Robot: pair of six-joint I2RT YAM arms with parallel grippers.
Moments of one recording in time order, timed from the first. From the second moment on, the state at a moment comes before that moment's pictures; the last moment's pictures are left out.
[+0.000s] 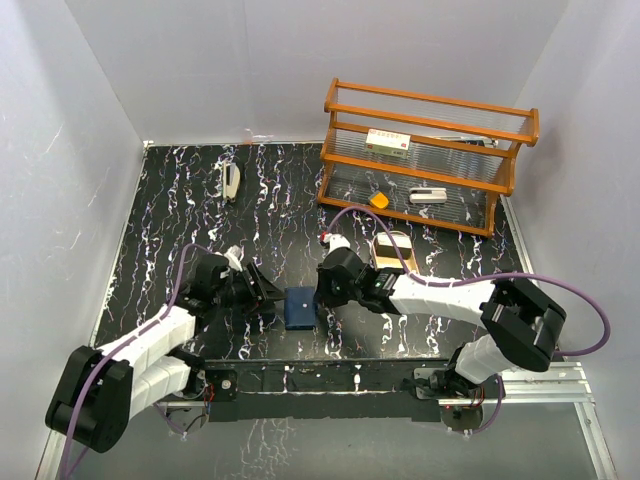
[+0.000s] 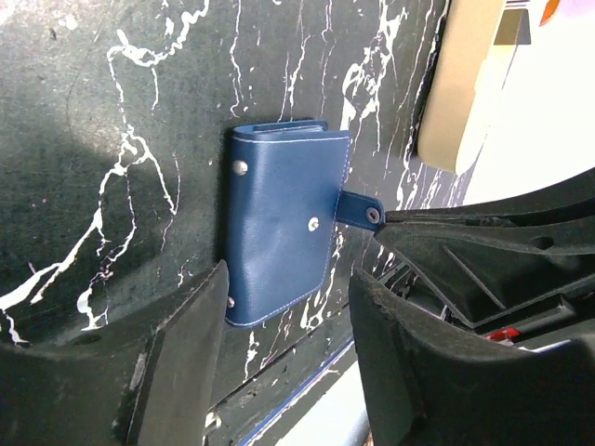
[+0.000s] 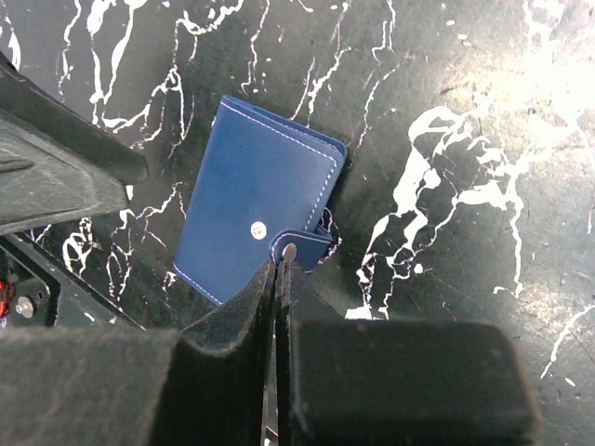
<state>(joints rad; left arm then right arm) -0.38 1.02 0.28 0.01 0.48 -0.97 0.97 1.47 0.79 -0.08 0.05 0.67</state>
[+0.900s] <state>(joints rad) -0.38 0.90 0.54 -0.39 0.34 -0.77 0.97 1.33 0.78 0.00 -0.05 0.80</state>
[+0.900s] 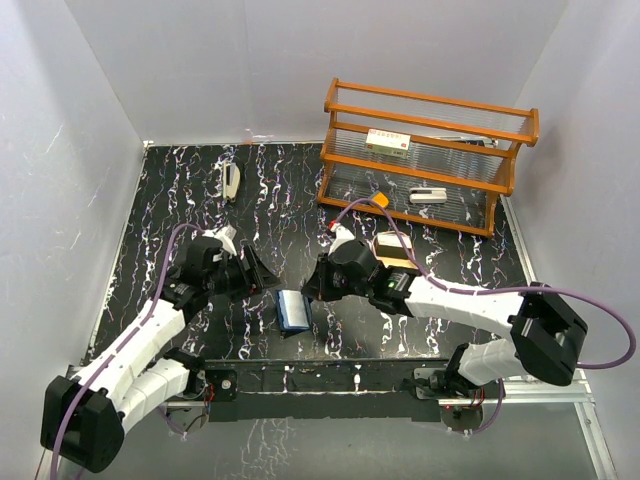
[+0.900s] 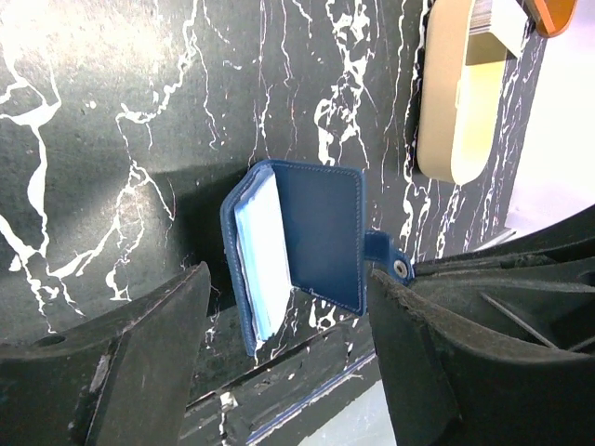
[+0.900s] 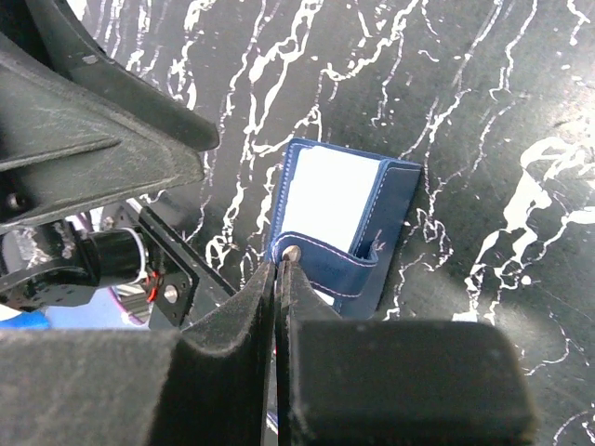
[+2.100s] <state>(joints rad) -0.38 0.96 0.36 -0.13 0.52 -0.88 0.97 1.33 0.75 0.03 -0.09 0.83</state>
